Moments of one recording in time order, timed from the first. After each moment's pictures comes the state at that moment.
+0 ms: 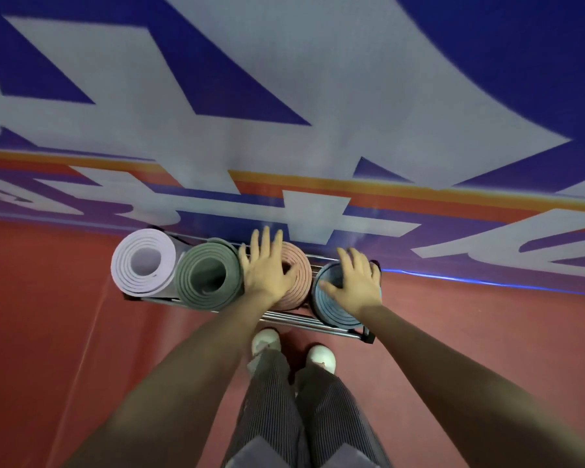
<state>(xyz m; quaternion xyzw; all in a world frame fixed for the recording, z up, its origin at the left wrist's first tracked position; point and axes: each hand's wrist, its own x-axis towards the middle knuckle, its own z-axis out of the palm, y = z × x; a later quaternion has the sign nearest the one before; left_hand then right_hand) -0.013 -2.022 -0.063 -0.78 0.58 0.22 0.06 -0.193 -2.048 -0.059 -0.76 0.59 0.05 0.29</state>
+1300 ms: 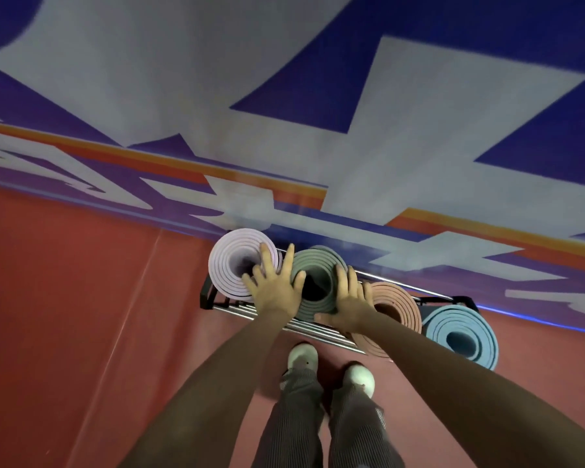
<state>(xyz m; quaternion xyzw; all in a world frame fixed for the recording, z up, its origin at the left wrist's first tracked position) 0.149 -1.987 -0.095 -0.85 0.45 0.27 0.05 0.008 -2.032 -0.077 -0.75 0.51 0.25 0.34</state>
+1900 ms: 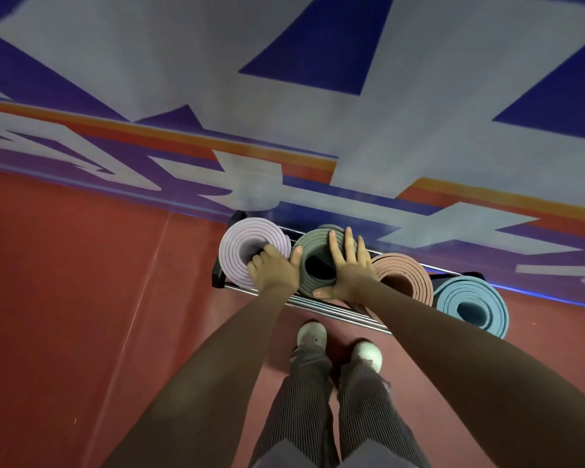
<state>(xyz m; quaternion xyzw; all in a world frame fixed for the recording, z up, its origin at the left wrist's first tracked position) 0.160 -1.980 -0.091 -0.89 0.33 0.30 0.00 0.026 -2.037 -0.076 -0.77 0.47 0.28 0.32</state>
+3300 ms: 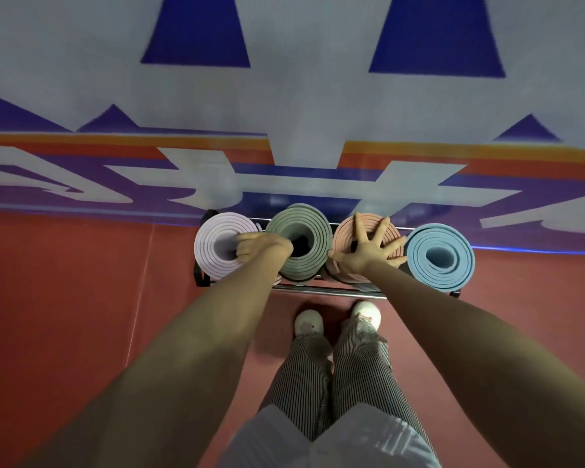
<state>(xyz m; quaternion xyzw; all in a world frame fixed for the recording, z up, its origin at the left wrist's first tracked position) 0.123 -2.024 -0.077 -0.91 0.18 0.35 0.11 -0.047 -2.032 -0.066 -0.59 0.70 0.16 0.37</state>
